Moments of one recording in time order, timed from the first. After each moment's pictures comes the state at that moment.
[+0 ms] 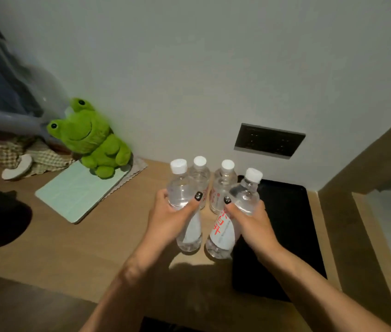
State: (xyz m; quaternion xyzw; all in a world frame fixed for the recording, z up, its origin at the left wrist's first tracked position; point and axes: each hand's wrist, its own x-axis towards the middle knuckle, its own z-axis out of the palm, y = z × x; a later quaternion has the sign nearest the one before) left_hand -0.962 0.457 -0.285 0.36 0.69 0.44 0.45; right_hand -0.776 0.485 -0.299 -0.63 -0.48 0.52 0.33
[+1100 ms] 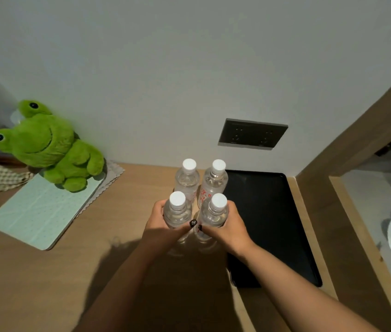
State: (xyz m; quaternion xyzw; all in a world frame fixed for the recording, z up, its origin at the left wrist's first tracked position) left_hand -0.989 0.482 -0.350 0.46 0.63 0.38 0.51; right_hand -0.805 0.489 -0.329 -0.67 -0.50 0.48 0.27
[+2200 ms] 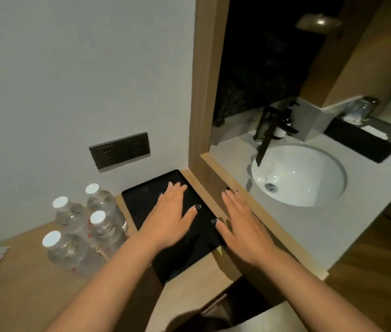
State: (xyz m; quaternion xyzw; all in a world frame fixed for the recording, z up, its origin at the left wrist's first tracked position) left_hand -0.782 0.445 -0.240 0.87 0.37 0.12 0.29; right_hand -0.631 0.325 -0.258 -0.80 -0.56 0.12 0.17
